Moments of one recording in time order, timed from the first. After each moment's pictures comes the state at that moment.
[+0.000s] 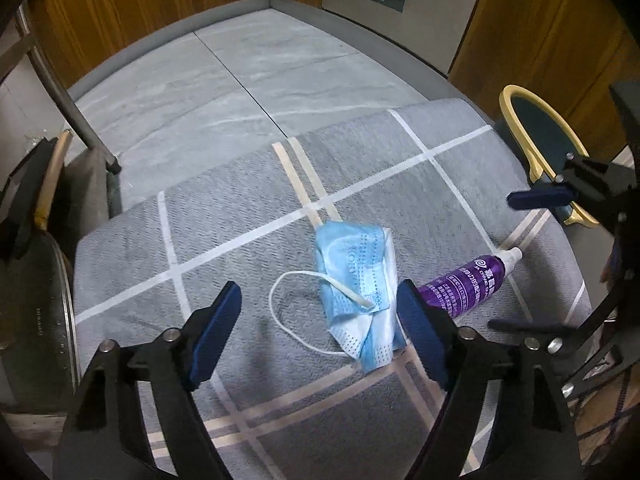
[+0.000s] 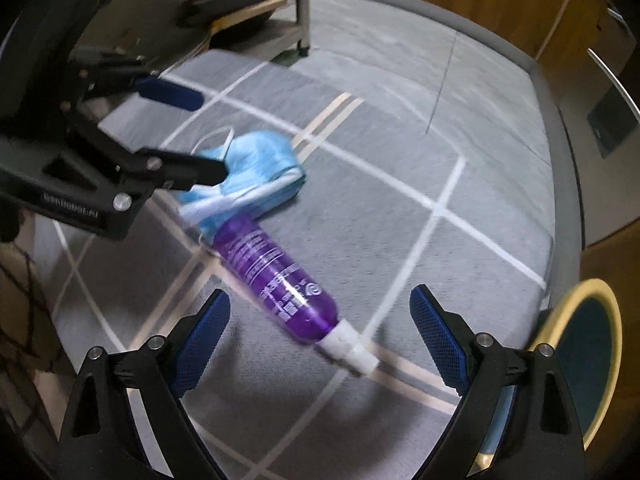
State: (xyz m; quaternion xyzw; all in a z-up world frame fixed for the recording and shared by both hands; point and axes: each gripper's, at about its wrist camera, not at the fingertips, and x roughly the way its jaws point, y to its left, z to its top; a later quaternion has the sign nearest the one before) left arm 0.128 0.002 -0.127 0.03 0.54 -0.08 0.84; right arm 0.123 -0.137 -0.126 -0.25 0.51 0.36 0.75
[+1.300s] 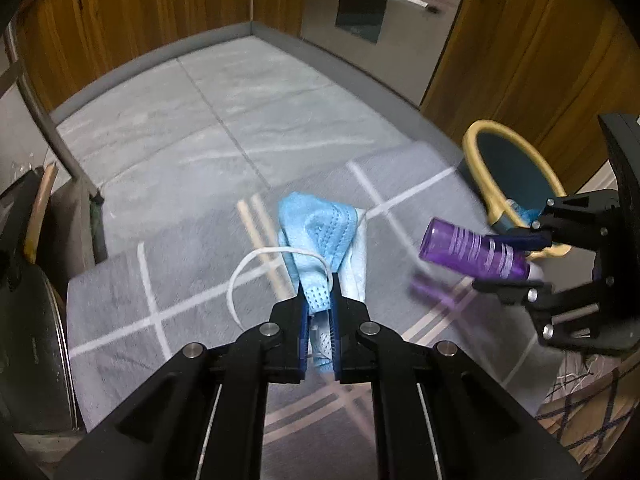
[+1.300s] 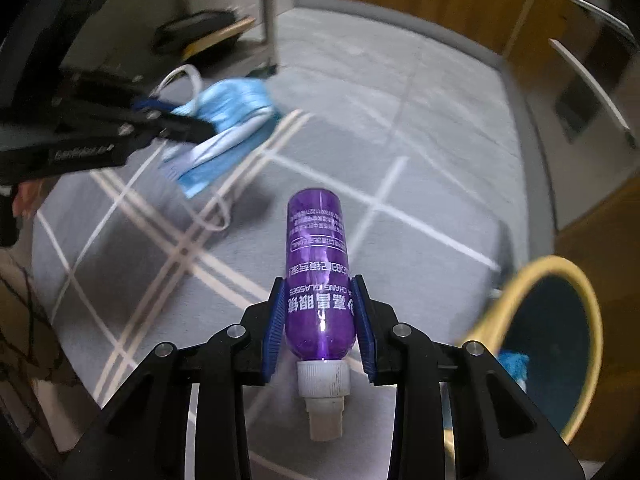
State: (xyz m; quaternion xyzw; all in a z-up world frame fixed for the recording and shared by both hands) left arm 0.138 -0.024 -0.084 0.01 0.49 -0.12 0.86; right arm 0.127 -0.187 -0.086 -0.22 0.49 0.31 0.79
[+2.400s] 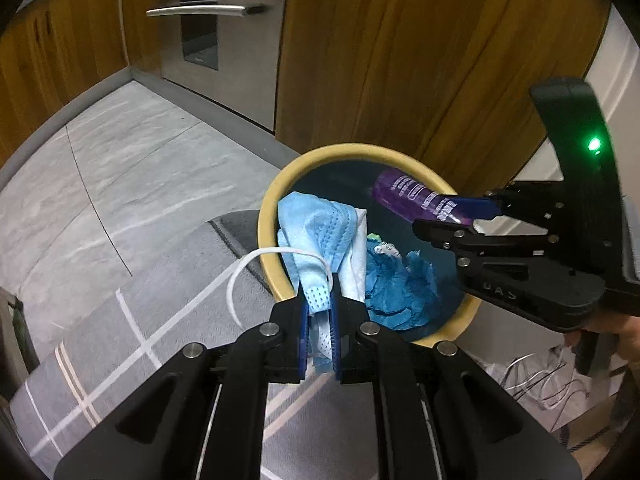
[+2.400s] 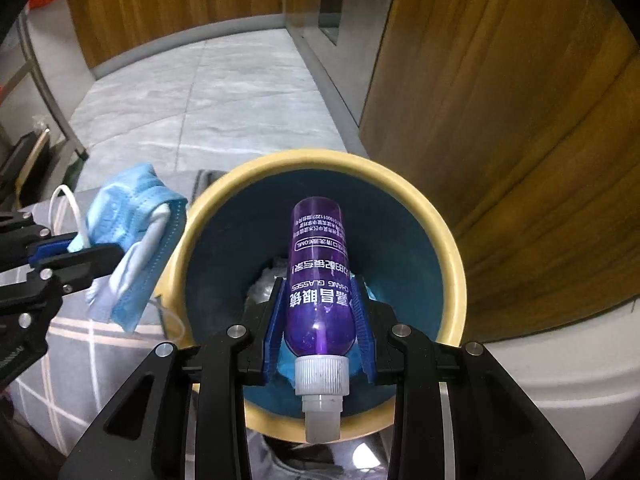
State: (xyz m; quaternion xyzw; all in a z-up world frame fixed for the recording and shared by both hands) left arm 0.199 -0.258 -0.069 0.07 0.47 -0.26 0.84; right arm 0.185 -0.389 -0.072 -0.07 0.52 0.03 0.85
